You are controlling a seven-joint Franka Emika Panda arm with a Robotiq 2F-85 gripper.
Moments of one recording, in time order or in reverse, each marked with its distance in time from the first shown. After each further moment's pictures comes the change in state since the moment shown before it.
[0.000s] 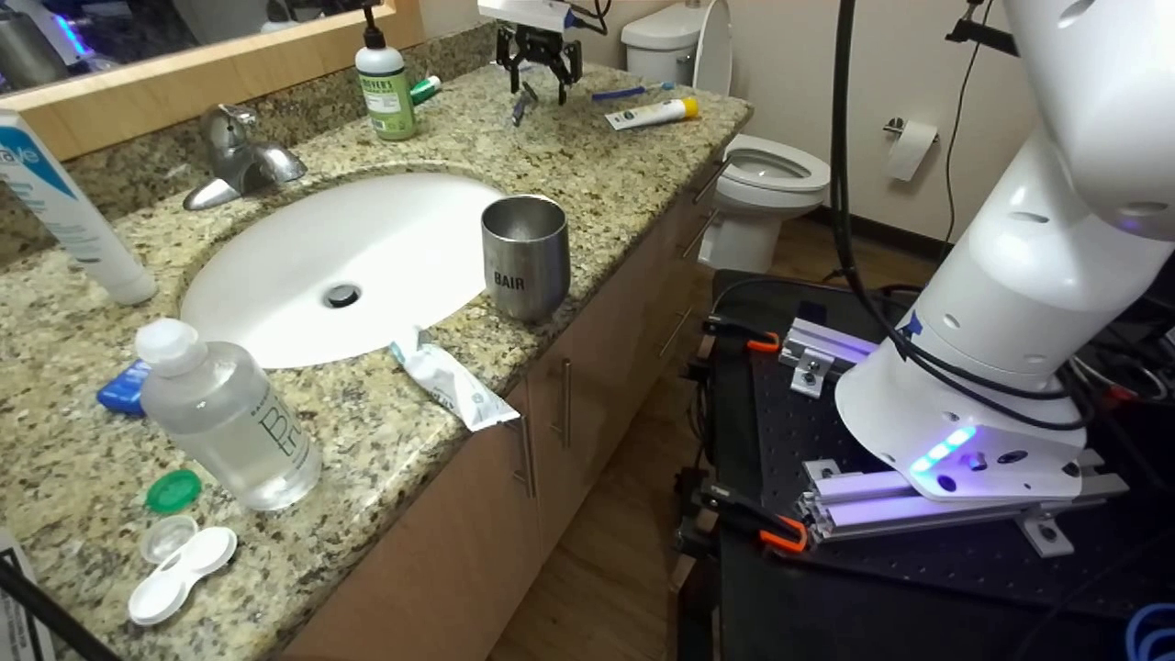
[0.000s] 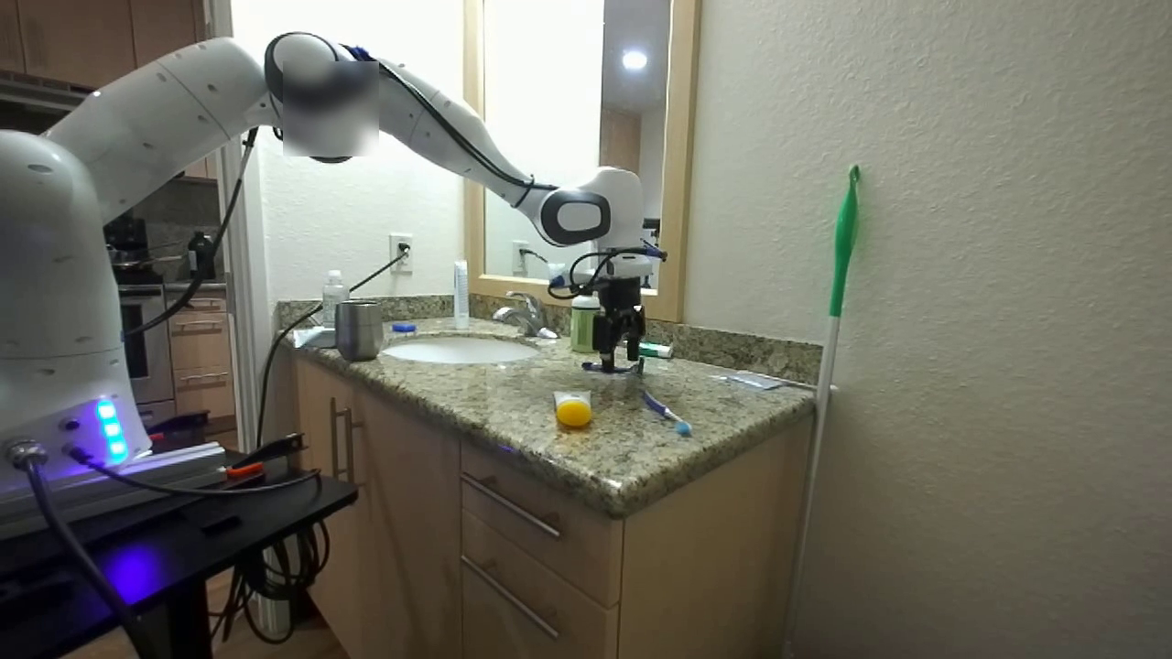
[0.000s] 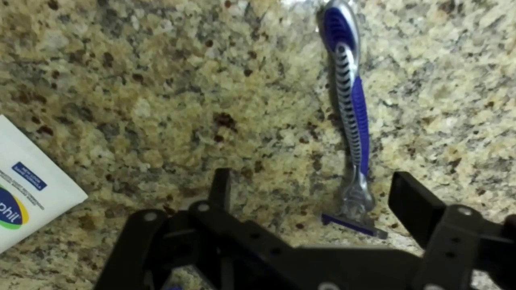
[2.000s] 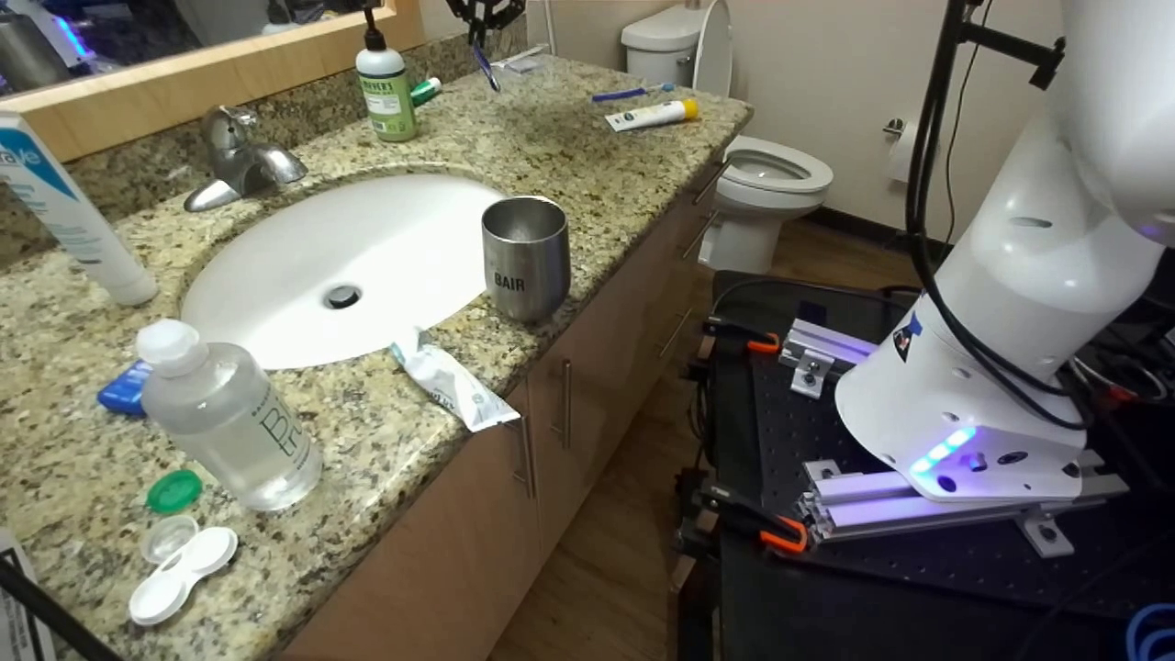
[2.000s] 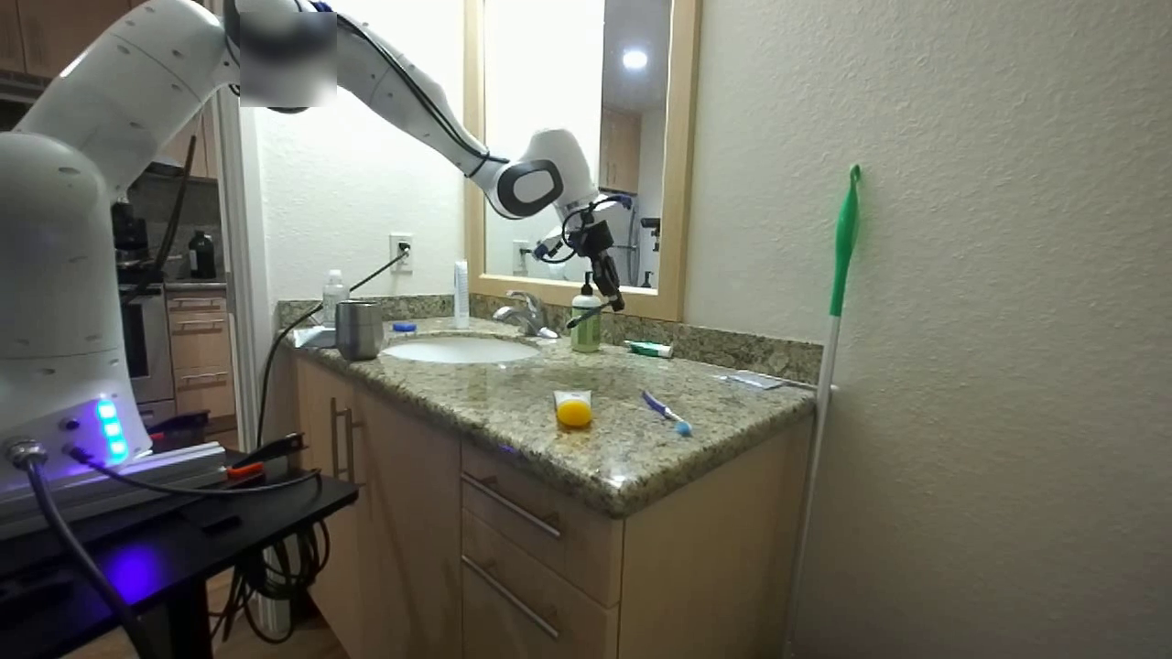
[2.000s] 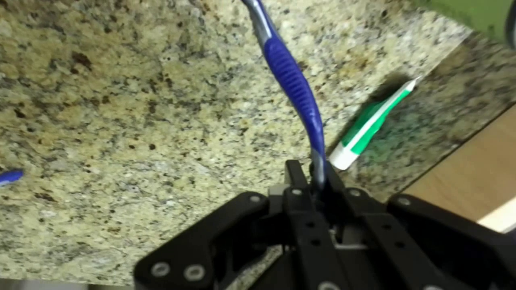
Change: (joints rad) arm 0.165 -0.266 0.026 -0.312 -0.056 0.453 -0.264
